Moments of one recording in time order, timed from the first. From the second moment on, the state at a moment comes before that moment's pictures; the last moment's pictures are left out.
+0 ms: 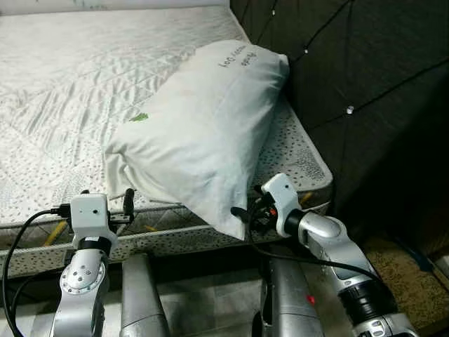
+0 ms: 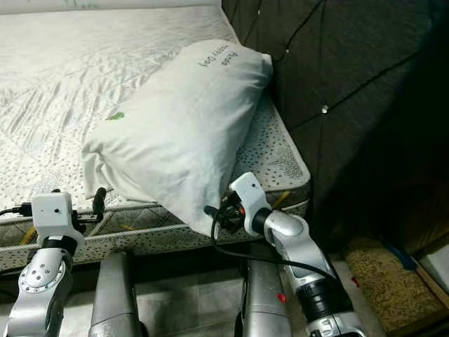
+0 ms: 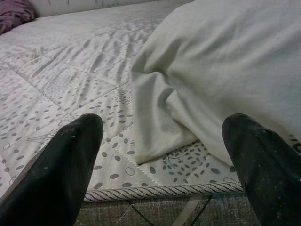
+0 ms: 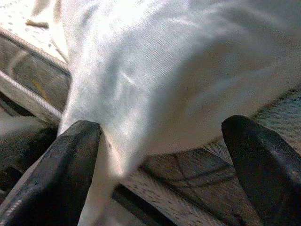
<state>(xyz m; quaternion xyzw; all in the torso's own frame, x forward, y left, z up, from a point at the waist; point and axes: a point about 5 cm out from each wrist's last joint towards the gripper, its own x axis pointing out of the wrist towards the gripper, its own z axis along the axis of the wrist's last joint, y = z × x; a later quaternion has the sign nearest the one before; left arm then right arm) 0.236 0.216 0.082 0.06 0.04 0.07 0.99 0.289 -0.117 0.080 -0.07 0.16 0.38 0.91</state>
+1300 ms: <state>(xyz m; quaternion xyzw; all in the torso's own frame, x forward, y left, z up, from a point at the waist) 0.225 0.226 0.078 0.08 0.06 0.07 0.99 0.320 -0.067 0.105 0.08 0.14 0.32 0.94</state>
